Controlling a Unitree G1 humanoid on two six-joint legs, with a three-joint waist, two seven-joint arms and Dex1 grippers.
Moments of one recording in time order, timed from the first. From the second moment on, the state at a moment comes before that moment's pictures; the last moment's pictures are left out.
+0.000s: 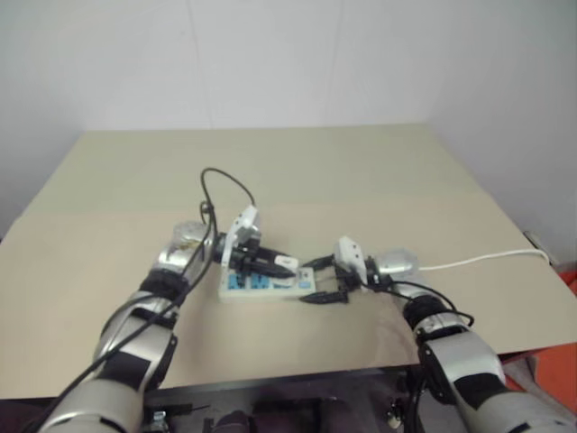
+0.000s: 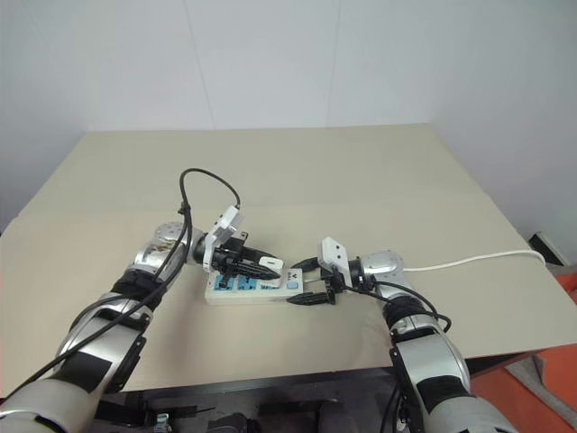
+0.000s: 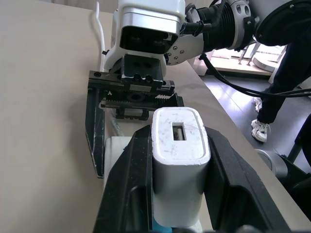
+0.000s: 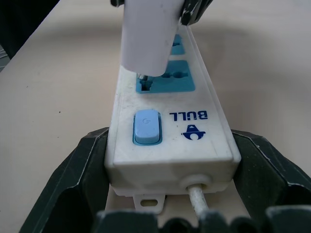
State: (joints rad) left arm -0.91 0.43 -0.30 0.78 -0.40 0.09 -1.61; right arm -0.85 -0.29 0.14 1.07 0.10 -0.42 1.47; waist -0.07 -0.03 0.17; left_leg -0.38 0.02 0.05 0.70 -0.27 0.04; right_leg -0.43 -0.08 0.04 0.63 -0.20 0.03
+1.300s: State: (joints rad) left arm -0.86 0.39 -0.20 0.85 -0.43 0.07 -1.61; right arm -0.84 -0.29 0.14 1.07 0.10 -0.43 1.46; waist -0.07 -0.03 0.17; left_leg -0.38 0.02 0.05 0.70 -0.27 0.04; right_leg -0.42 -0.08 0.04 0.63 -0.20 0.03
